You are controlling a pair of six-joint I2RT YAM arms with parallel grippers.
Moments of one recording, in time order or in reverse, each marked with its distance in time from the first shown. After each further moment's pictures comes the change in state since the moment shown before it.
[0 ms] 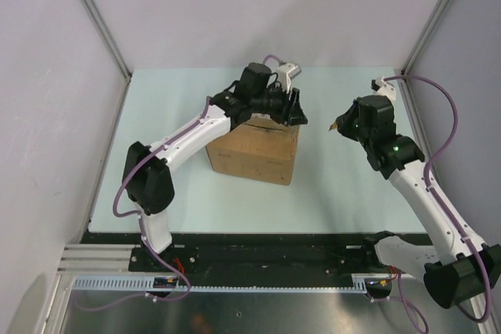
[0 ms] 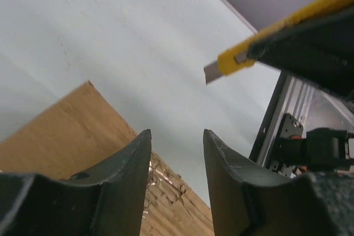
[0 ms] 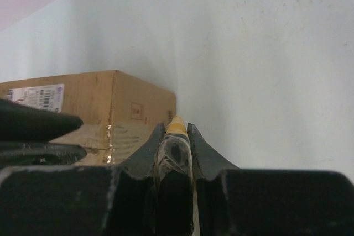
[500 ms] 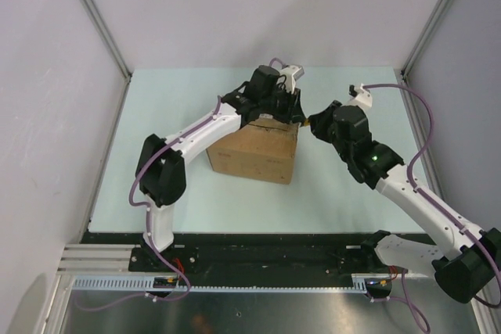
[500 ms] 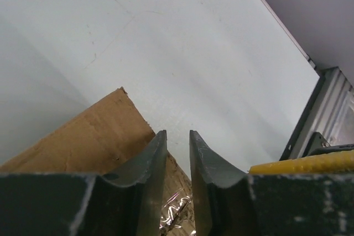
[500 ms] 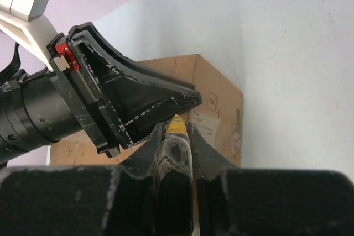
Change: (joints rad) left arm 0.006 0.125 0.084 -0.007 -0.101 -0.025; right arm 0.243 -0.006 -0.087 0.225 0.106 0.169
